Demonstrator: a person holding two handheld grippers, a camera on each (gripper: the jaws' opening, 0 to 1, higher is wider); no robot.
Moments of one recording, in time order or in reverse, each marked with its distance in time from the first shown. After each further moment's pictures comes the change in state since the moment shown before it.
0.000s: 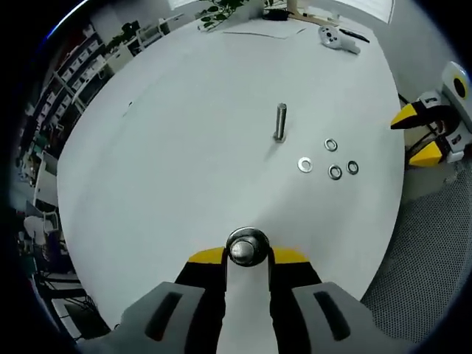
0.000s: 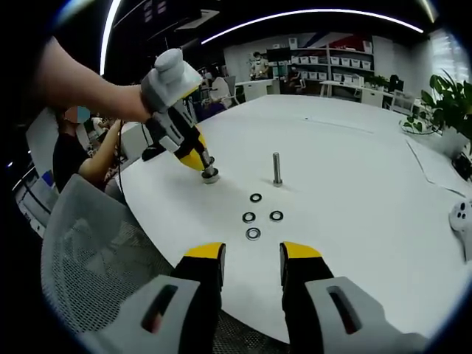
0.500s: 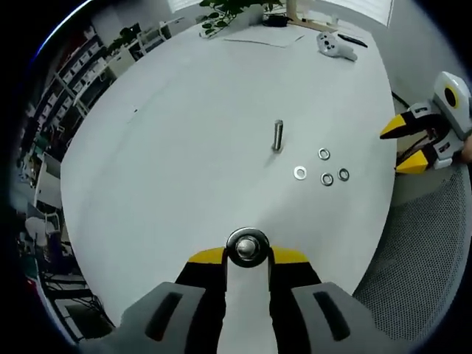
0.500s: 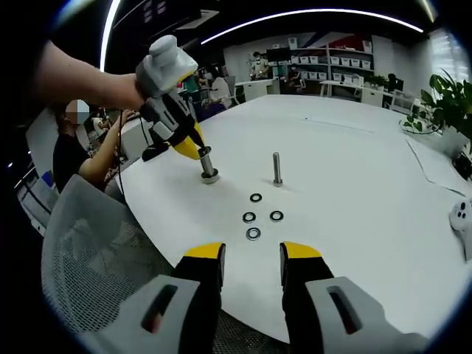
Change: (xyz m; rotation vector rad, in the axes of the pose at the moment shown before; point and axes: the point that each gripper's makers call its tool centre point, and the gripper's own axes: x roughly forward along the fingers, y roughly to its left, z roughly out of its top) left arm -0.026 0.002 0.009 0.003 -0.014 -0.001; right arm 0.001 -0.001 -0.001 0.003 0.002 0.000
